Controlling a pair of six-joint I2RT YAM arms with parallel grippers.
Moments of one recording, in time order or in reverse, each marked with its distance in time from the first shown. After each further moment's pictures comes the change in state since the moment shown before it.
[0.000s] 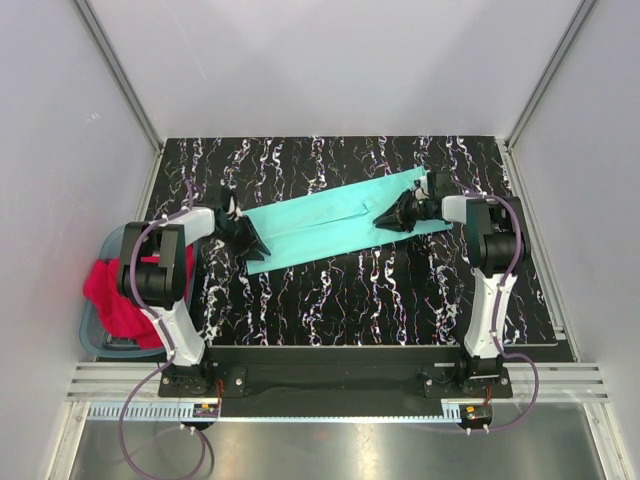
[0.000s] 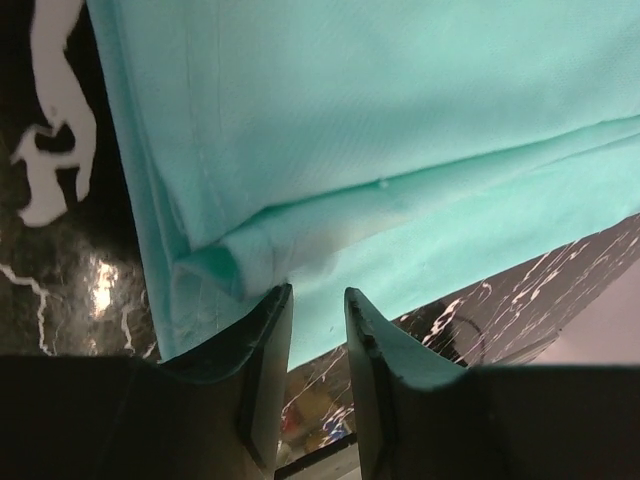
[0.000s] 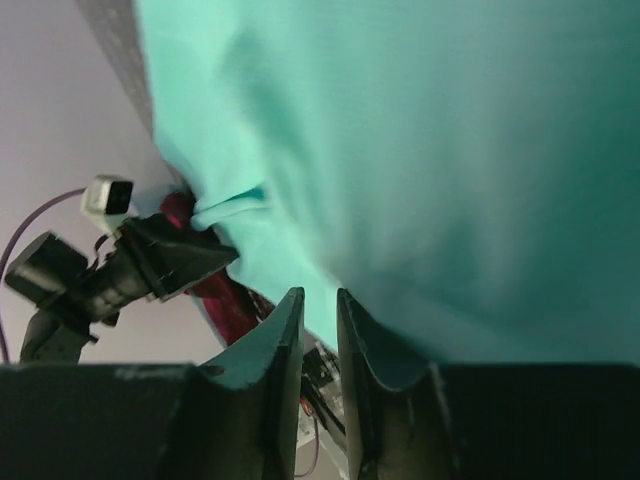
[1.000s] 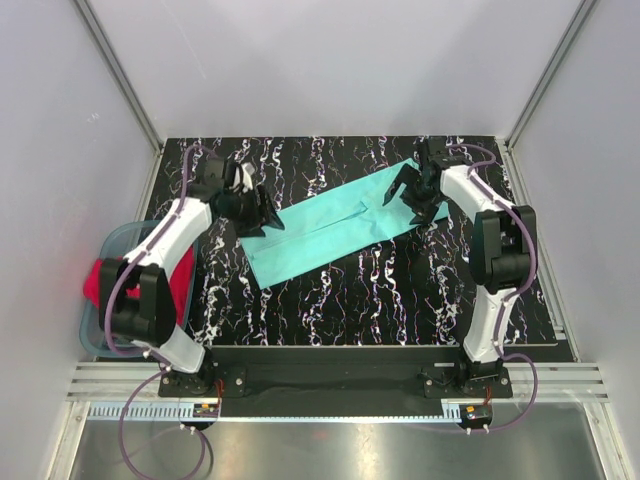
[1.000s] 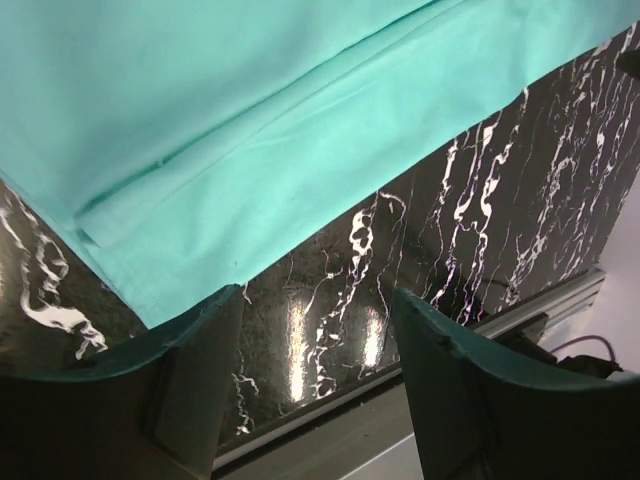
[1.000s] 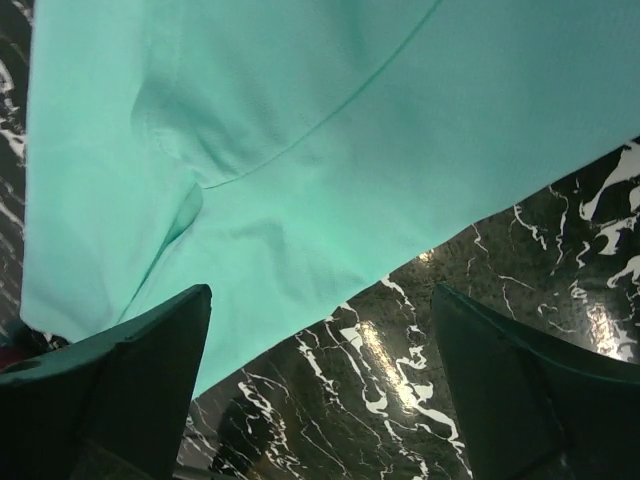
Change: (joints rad) left arm -0.132 -0.293 0.103 -0.167 -0.032 0.115; right arm 0.079 -0.140 0.272 -0.599 0.643 -0.114
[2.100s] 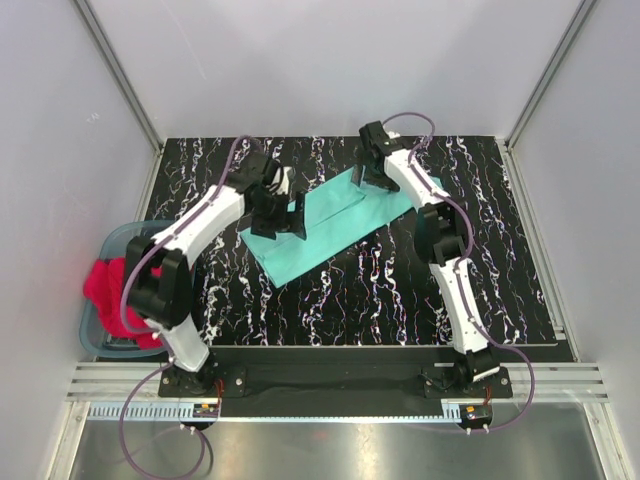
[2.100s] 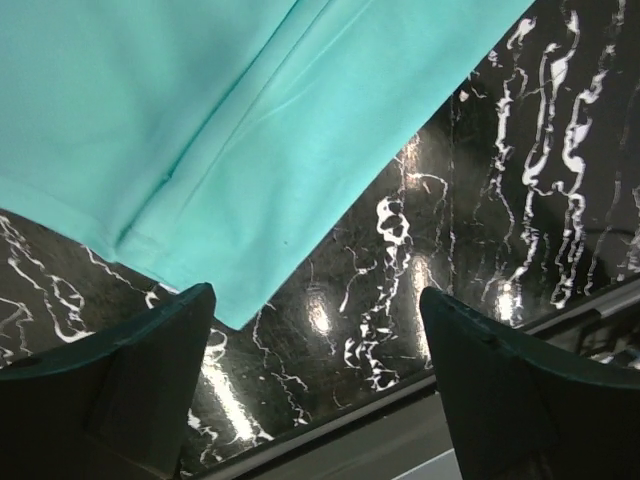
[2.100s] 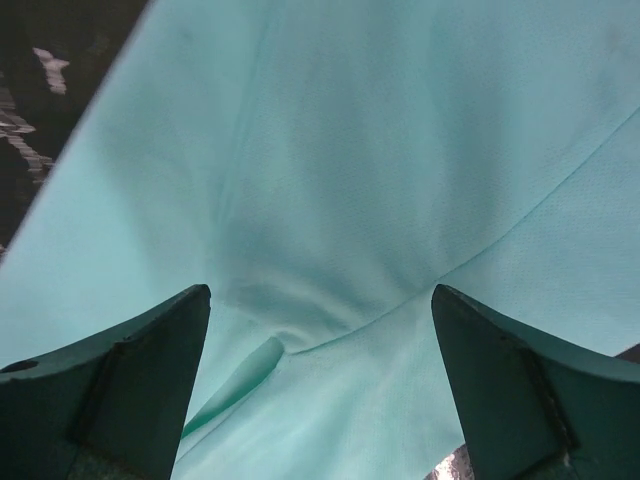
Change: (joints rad) left arm -0.183 0.144 0.201 -0.151 -0.163 0.168; right arm 0.210 0.594 0.825 -0.199 0.440 -0.130
